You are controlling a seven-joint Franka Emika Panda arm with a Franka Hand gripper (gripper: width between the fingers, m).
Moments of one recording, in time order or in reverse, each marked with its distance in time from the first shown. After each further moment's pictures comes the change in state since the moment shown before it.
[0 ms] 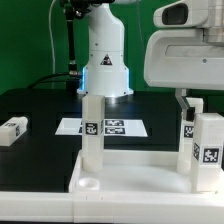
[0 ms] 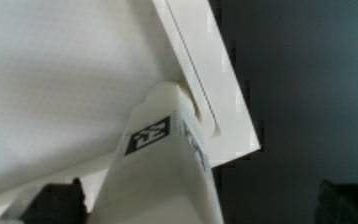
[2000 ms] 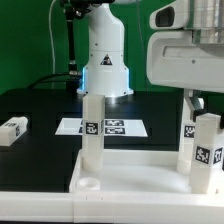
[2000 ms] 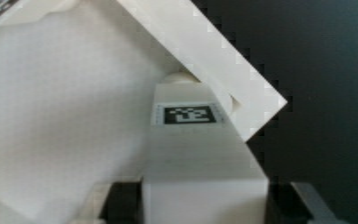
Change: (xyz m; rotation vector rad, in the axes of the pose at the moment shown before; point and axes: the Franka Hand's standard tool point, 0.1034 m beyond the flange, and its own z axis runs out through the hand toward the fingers) arm 0.004 0.007 0.002 0.011 0.018 0.608
